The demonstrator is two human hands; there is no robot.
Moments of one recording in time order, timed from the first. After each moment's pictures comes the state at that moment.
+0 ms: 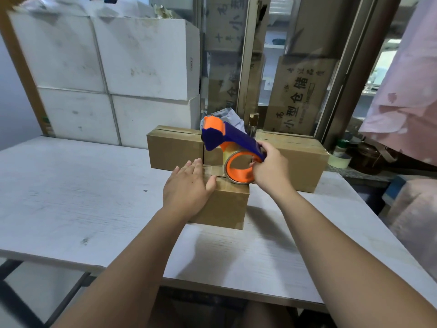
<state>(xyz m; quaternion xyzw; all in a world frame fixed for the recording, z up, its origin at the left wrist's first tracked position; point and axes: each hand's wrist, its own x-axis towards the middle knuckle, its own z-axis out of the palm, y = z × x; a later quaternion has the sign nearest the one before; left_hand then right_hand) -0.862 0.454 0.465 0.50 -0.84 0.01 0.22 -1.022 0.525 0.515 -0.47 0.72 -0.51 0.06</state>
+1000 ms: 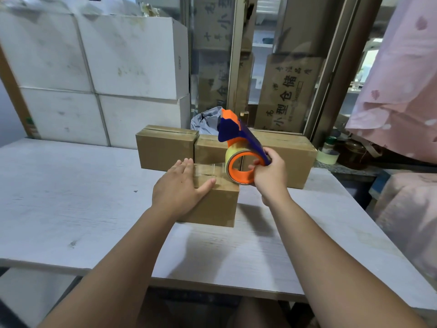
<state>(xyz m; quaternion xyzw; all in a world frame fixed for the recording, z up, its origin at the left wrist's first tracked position) -0.859 0.462 0.472 0.48 -0.85 -0.02 0.22 -1.029 0.530 0.496 -0.33 0.67 -0.65 0.13</state>
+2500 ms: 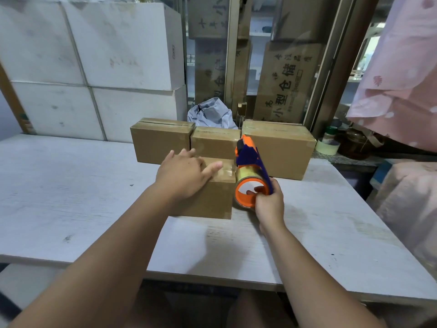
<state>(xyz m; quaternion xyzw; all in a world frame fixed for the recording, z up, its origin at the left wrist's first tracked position) -0.875 0.464 0.498 0.44 -0.89 0.01 0.09 -1.038 0.549 0.412 -0.22 0.68 -0.67 0.21</state>
